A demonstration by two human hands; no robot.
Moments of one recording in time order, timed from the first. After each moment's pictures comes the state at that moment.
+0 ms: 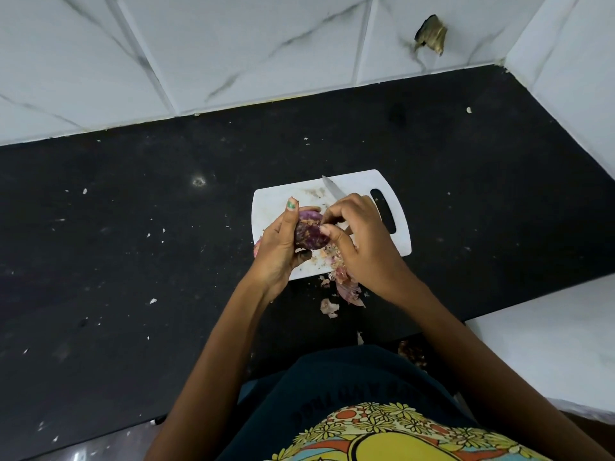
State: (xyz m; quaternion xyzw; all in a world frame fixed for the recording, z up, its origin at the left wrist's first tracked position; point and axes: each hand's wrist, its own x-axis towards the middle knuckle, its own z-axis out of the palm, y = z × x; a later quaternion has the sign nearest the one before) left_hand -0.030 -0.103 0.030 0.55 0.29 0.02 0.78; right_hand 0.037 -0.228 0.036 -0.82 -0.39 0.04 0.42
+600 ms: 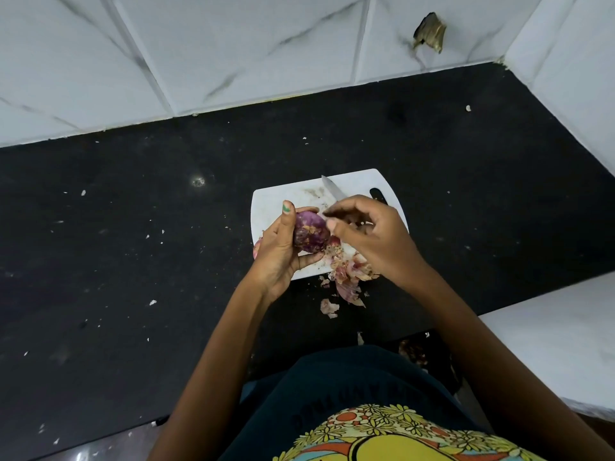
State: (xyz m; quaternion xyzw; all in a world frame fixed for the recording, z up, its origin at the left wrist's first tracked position) left_hand -0.031 -0.103 0.029 0.51 0.28 0.01 0.81; right_hand 0.044 -0.240 0.055 -0.76 -0.29 0.18 0.55
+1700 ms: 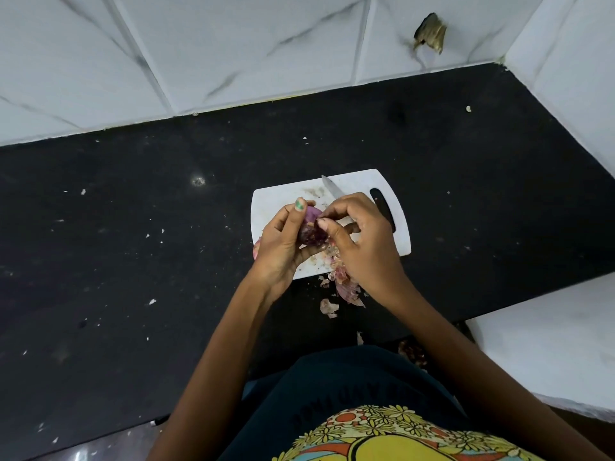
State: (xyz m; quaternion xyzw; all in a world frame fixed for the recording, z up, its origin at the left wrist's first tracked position) left_hand -0.027 -0.106 0.029 0.48 0.27 0.06 0.83; right_hand 0.026 -0.224 0.045 -0.79 -0.30 0.04 0.53
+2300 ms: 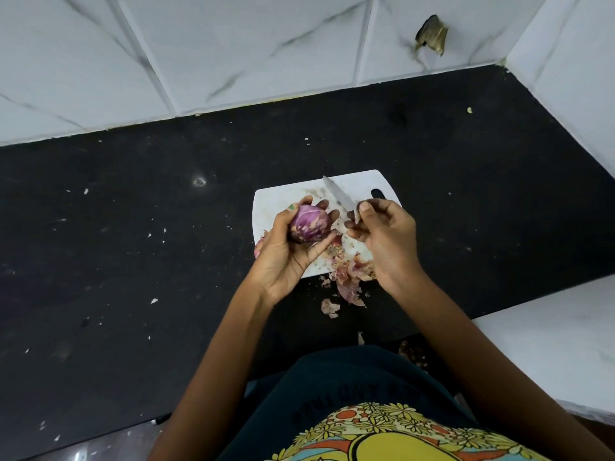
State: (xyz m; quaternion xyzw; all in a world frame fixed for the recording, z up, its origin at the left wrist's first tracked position) left_hand -0.030 -0.104 0.026 0.23 0.24 0.03 0.94; right_hand 0.042 -0.229 0.045 -0.65 0.05 0.18 0.74
